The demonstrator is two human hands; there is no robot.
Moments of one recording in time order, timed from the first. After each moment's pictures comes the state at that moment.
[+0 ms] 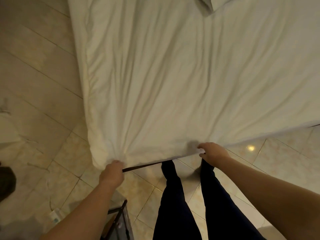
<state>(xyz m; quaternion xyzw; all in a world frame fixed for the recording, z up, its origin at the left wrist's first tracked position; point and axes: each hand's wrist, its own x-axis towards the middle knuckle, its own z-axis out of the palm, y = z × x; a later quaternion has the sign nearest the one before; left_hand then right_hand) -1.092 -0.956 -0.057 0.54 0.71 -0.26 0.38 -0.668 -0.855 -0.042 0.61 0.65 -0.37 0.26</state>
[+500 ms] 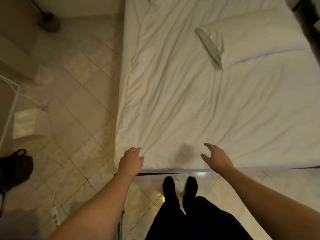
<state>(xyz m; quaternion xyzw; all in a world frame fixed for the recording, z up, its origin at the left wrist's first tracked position) -1.057 -0.926 0.097 0.53 0.77 -0.11 0.33 -0.689 -0.838 0.102 0.66 0.66 -0.35 0.09</state>
